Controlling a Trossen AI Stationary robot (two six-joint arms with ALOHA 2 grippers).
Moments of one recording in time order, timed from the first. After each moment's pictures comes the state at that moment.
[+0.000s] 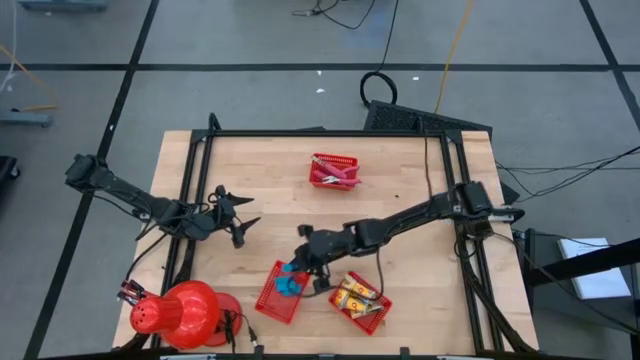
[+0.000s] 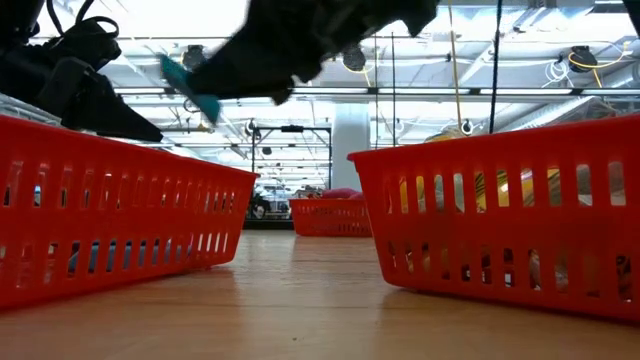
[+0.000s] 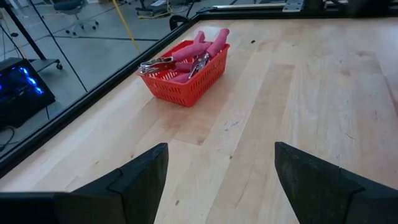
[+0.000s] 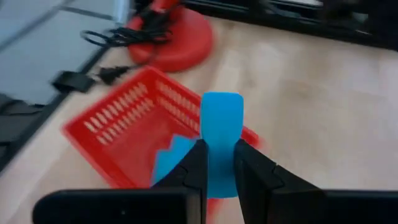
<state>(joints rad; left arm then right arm) -0.41 0.64 0.19 -0.04 -0.79 -0.25 0.23 1.98 1.39 0.05 -0.06 -0.03</state>
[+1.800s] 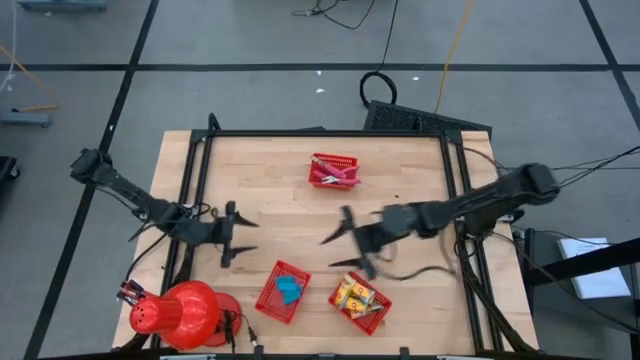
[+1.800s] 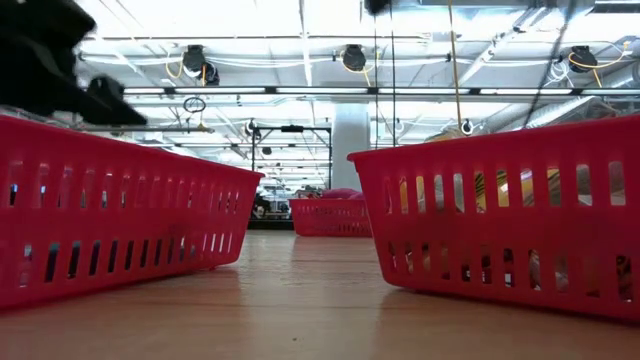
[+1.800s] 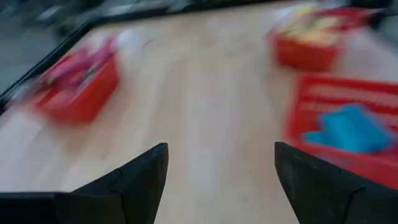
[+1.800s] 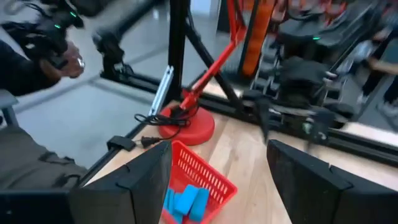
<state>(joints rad) -0.51 0.63 0.19 0.00 -0.51 -0.12 0.25 1.50 1.01 0.30 -0.10 -0.12</state>
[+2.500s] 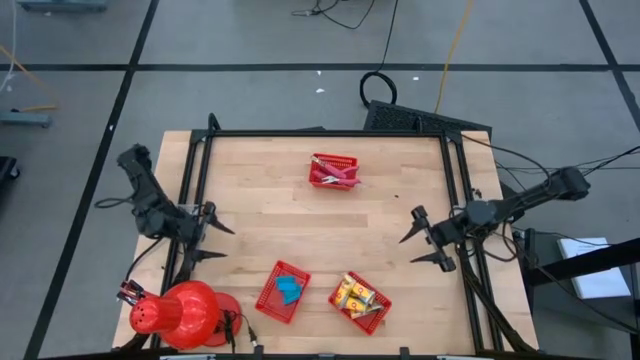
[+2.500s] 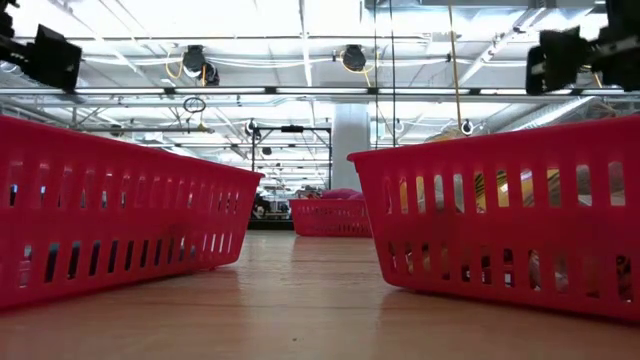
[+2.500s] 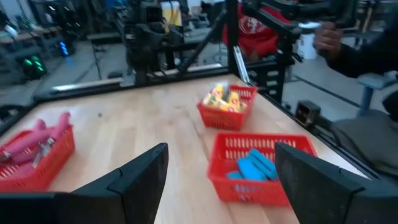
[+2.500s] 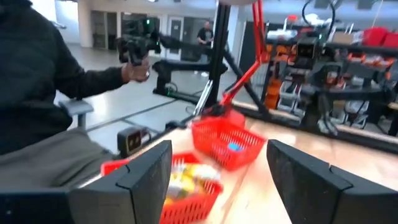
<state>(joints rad) -0.94 0.08 0.19 -0.26 -0.67 -0.03 0.34 0.43 0.04 0.47 -0.14 -0.09</state>
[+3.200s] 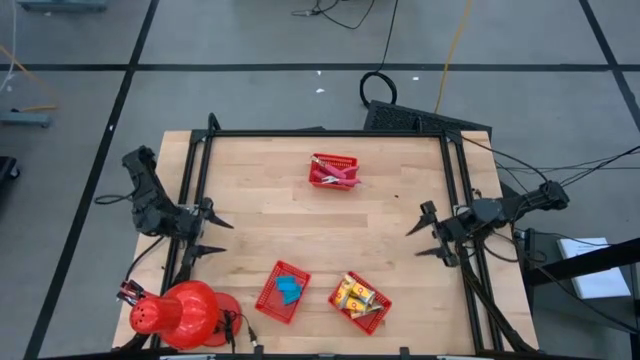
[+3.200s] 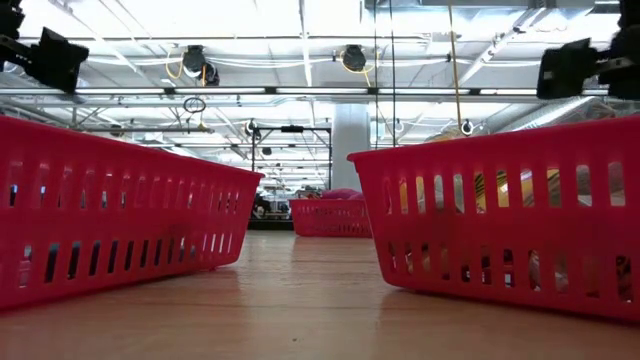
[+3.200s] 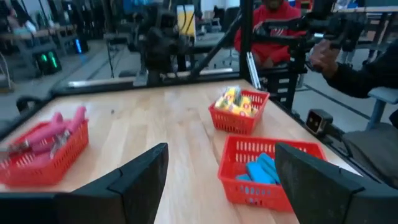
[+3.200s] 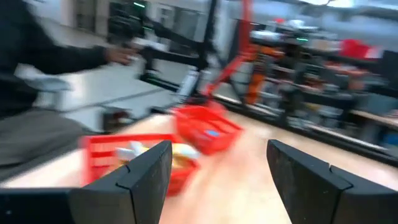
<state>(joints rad) -0.97 0.01 0.19 -0.34 -0.76 -0.09 0.33 0.01 0.02 -0.06 -0.09 -0.21</state>
